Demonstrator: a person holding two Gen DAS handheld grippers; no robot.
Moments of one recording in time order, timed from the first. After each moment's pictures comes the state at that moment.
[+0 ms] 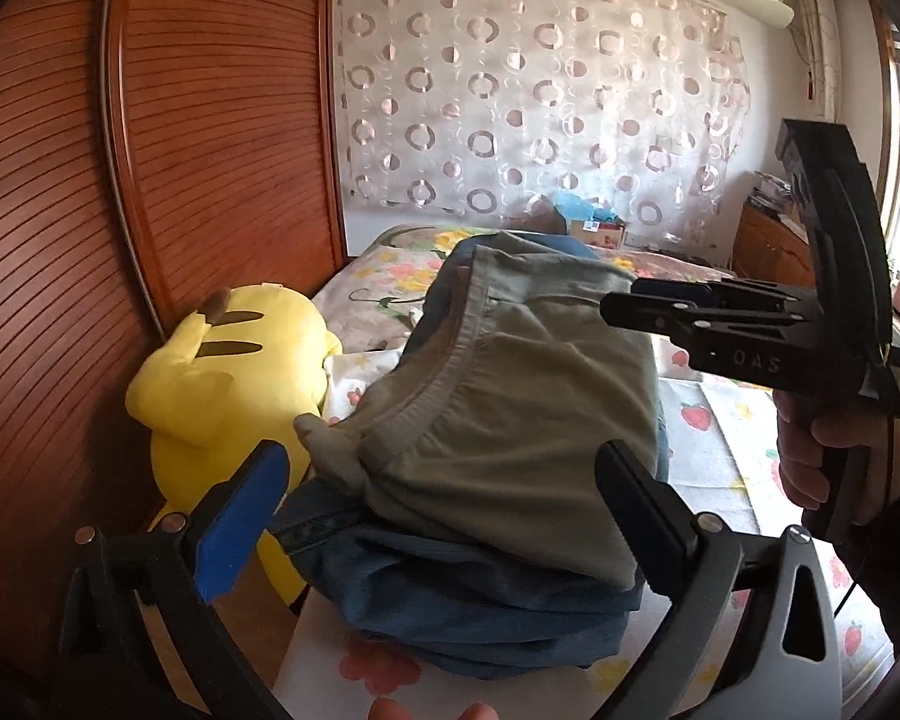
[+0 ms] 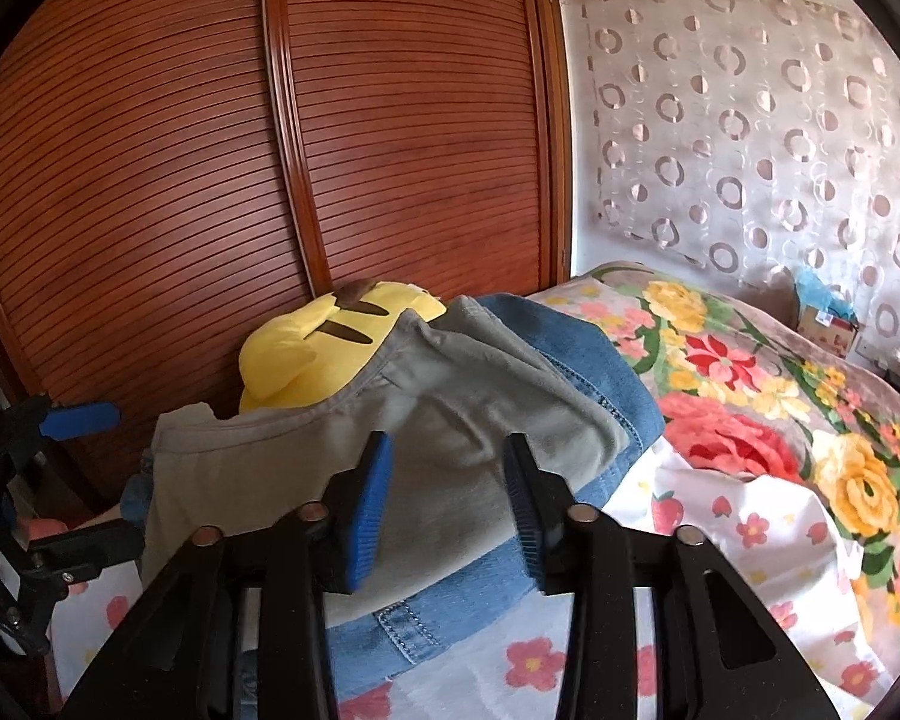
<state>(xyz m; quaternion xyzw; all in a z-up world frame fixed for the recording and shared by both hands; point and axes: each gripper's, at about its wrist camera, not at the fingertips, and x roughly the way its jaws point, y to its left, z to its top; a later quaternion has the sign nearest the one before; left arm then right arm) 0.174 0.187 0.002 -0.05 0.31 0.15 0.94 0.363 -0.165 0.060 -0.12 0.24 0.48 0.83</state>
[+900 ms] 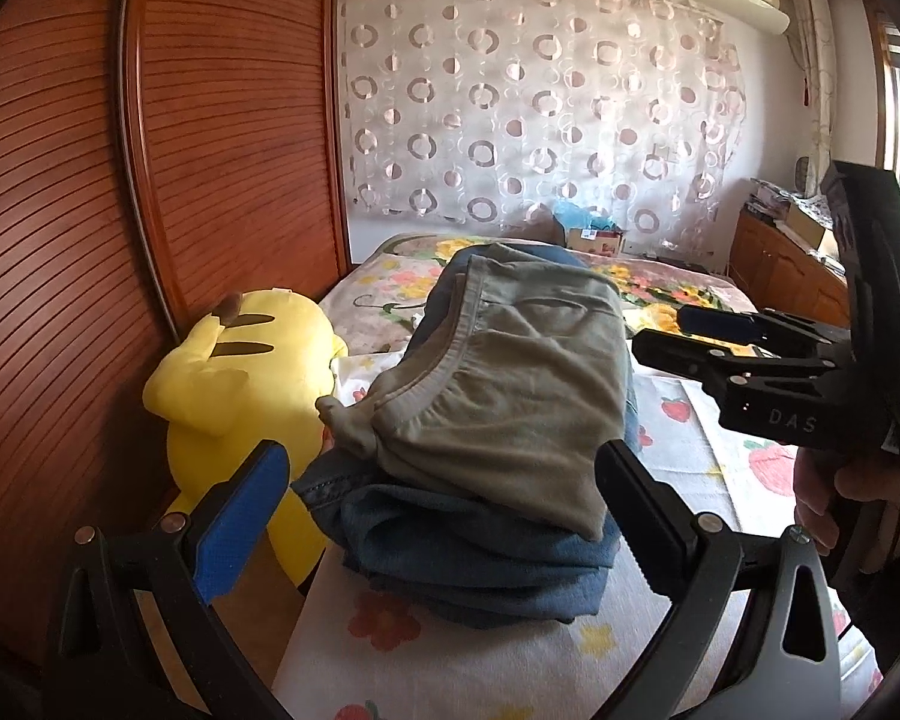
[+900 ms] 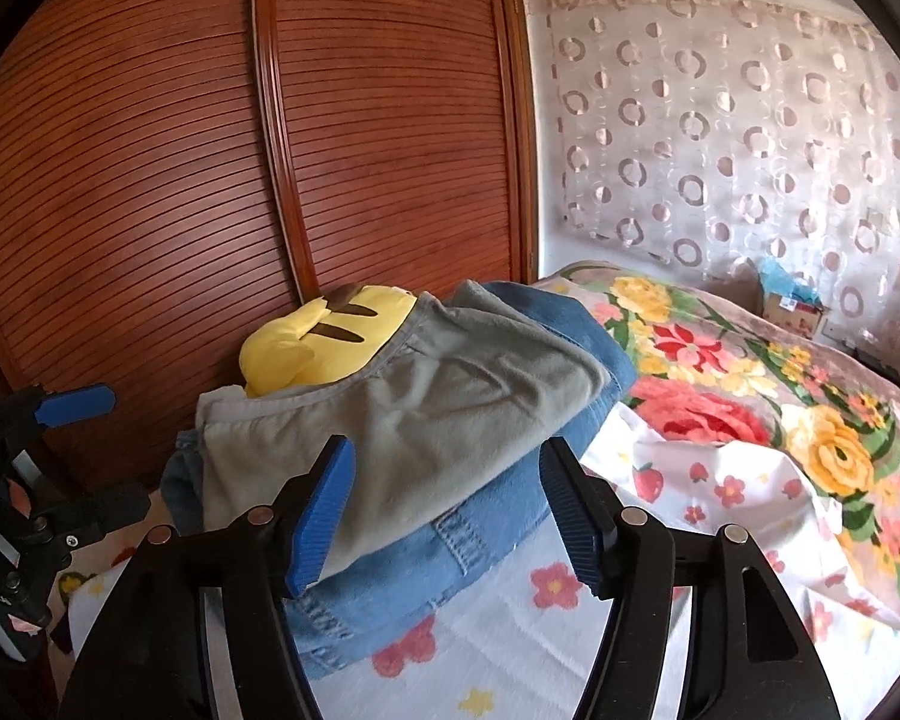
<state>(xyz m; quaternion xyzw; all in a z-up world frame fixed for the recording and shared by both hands) 0.141 0.177 0.015 -0.05 0.29 0.15 0.94 0.300 -0.194 0.071 -0.11 0.23 0.44 0.86</state>
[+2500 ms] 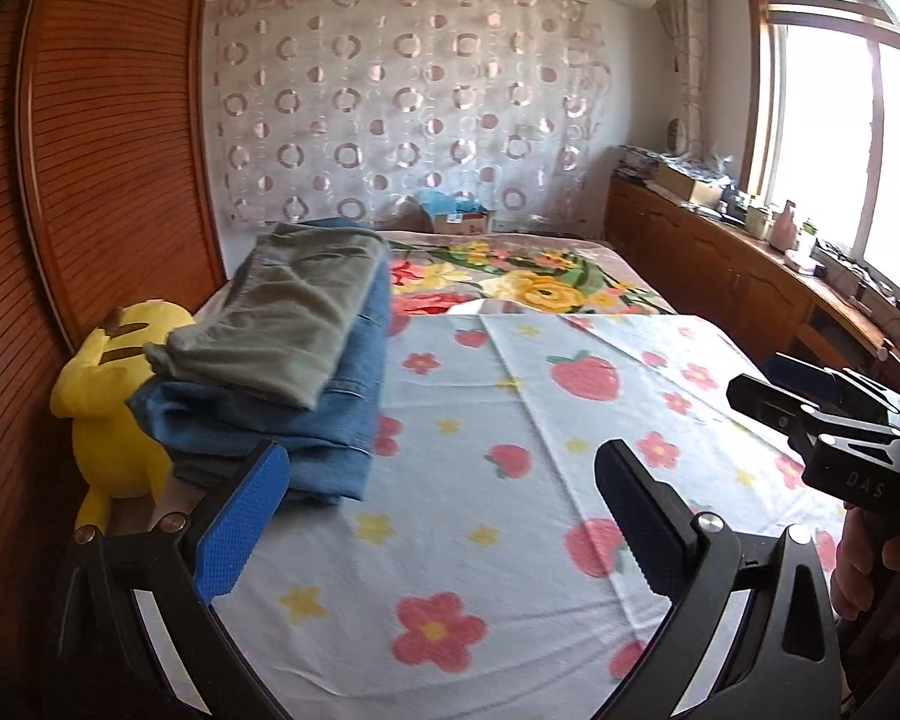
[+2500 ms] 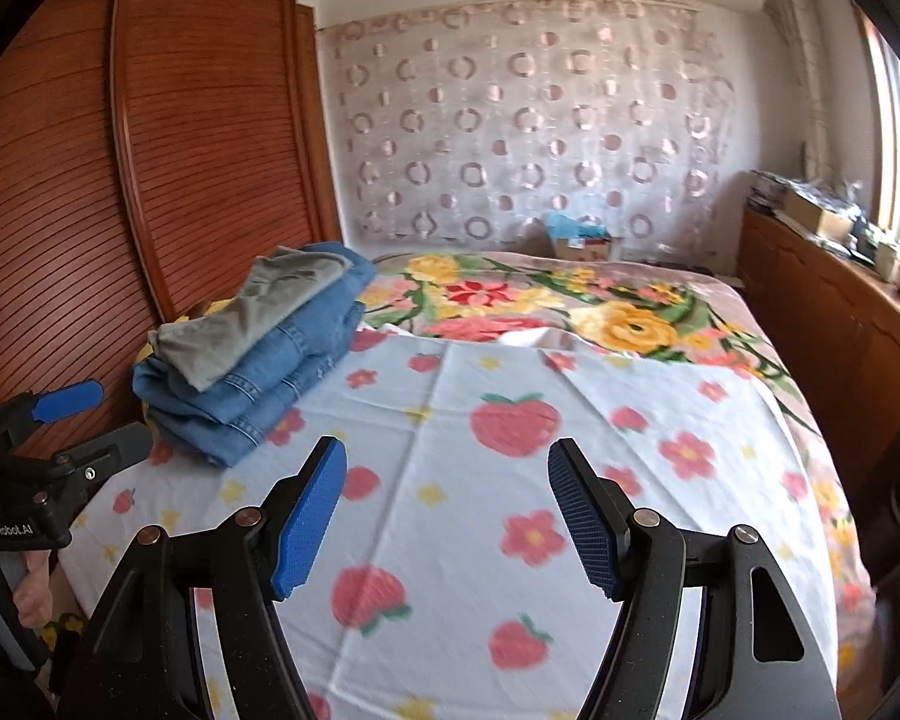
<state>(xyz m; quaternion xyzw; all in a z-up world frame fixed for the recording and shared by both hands) 0.082 0.048 0.013 -0.02 0.29 0.00 0.96 0.102 -0.324 0.078 -0.03 0.24 0.22 0.94</state>
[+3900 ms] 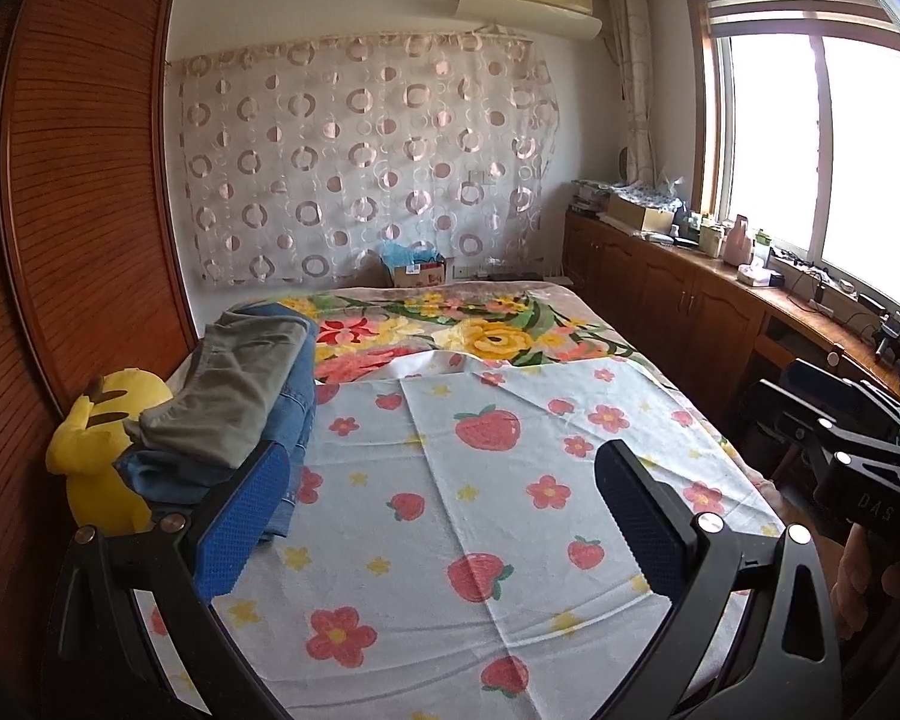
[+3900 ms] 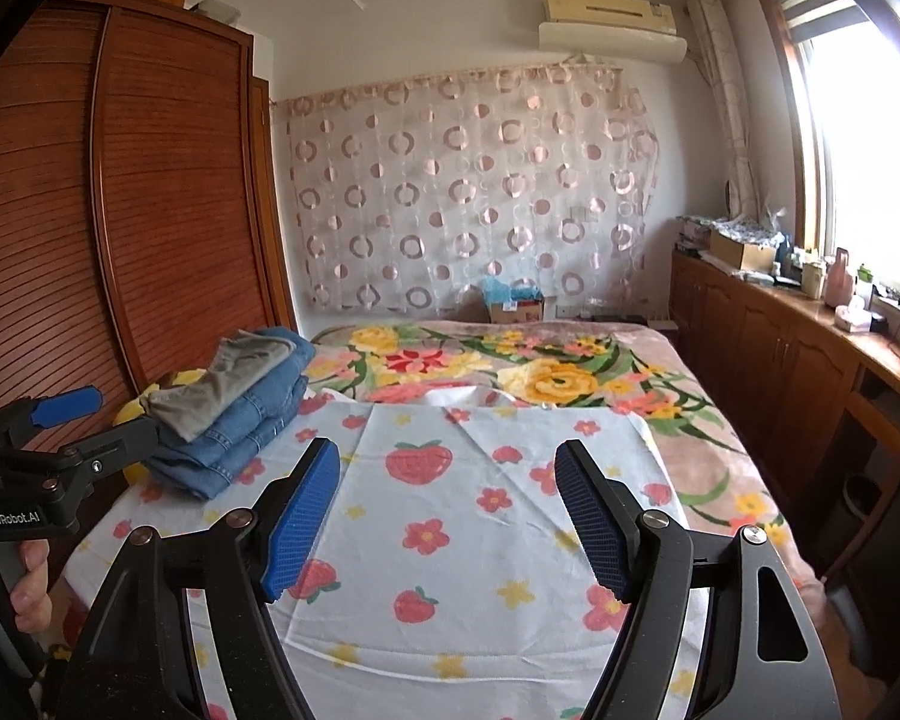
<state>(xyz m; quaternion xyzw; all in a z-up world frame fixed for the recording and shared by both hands) 0.043 -0.021 0.075 0.01 0.24 -0.03 0.97 0.018 -0.344 0.091 0.00 0.16 0.16 0.97</state>
